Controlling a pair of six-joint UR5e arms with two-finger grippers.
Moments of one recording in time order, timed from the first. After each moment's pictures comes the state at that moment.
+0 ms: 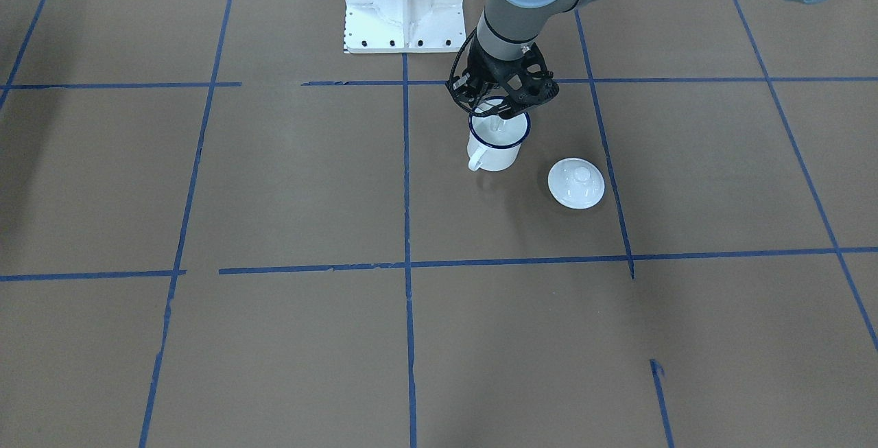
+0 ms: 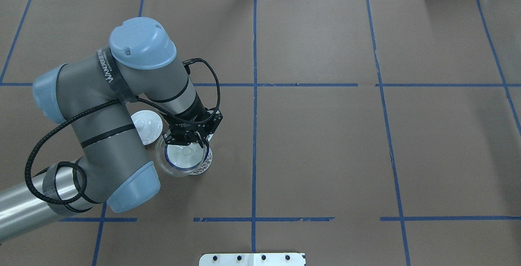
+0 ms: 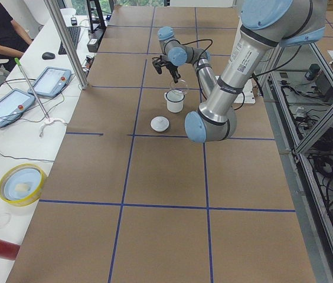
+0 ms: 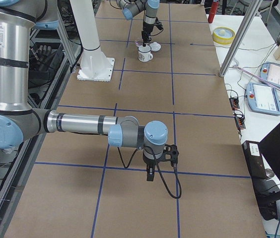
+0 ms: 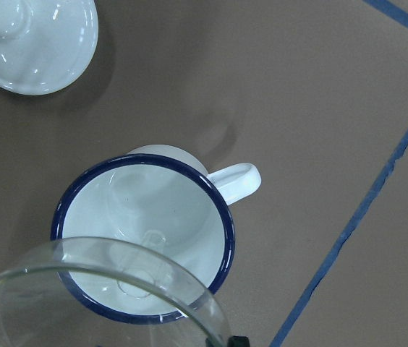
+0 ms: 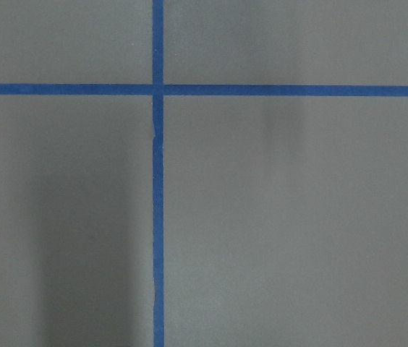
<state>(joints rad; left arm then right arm) -0.60 -2.22 -1.86 -1.37 -2.18 -1.60 1.57 -1.68 1.66 -1.57 2.29 0.01</state>
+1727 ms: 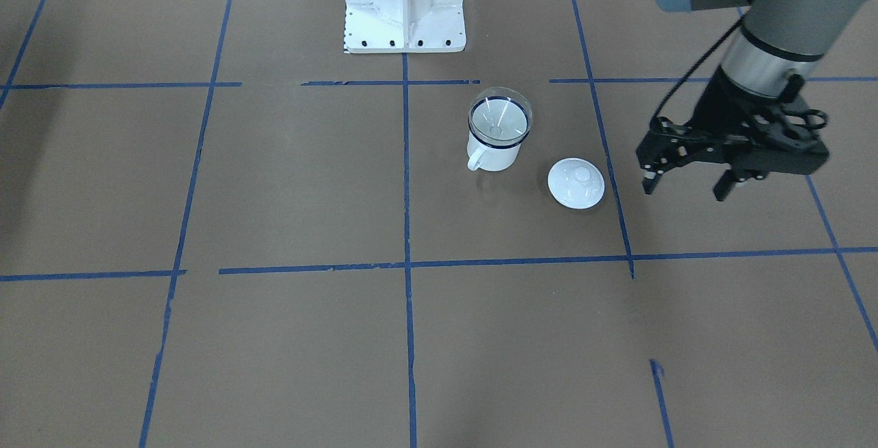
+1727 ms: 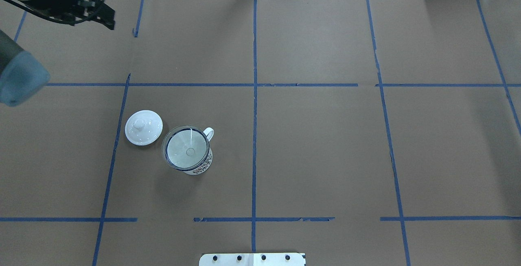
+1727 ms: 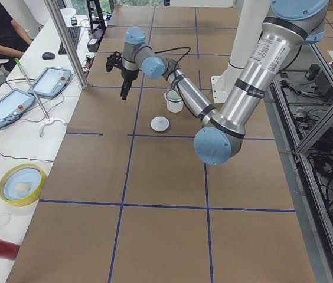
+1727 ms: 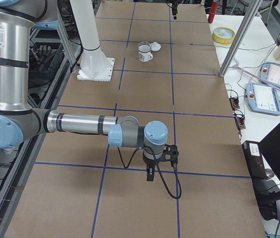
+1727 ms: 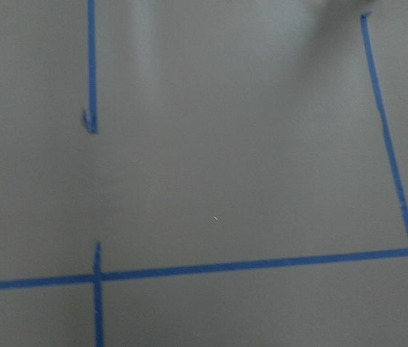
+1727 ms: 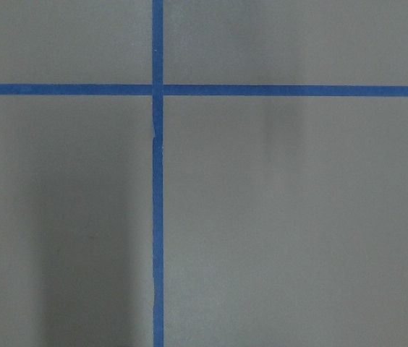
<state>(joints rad) -1.11 -2.01 -1.86 -1.58 -2.10 -0.62 1.57 -1.68 1.66 -1.57 2.29 0.01</state>
